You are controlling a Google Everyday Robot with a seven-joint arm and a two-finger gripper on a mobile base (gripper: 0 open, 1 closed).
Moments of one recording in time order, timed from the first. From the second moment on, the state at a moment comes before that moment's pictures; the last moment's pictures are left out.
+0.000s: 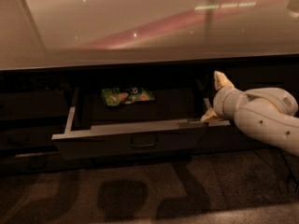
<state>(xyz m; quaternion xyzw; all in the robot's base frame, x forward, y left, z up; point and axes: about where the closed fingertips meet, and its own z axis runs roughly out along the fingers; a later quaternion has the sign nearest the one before) 0.644 -0.233 0.737 -0.57 0.68 -0.23 0.41</state>
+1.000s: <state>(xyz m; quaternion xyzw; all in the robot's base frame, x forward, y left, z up) 0.563 -0.263 0.753 -0.56 0.66 -0.25 0.43</state>
